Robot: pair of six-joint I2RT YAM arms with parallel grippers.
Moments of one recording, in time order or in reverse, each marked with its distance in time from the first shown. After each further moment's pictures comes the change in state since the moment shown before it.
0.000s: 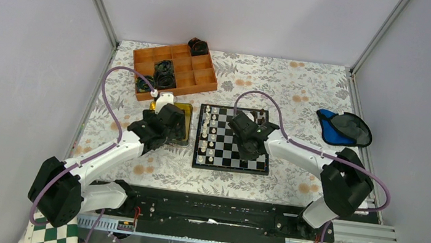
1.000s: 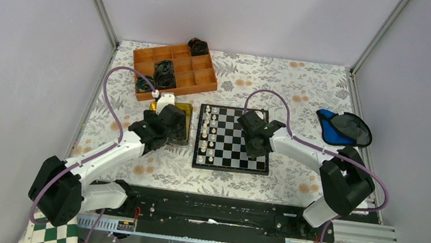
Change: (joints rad) left arm -0.011 0.006 0.000 0.000 -0.005 0.000; right arm -0.107 -0.003 -0.060 0.056 0.014 -0.002
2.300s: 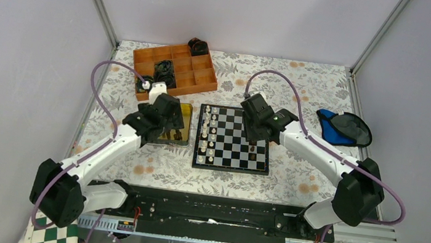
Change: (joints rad) left arm 0.069 -0.014 0.078 -0.056 0.019 -0.059; right arm -0.001 -0.096 0.188 -0.088 0.056 -0.067
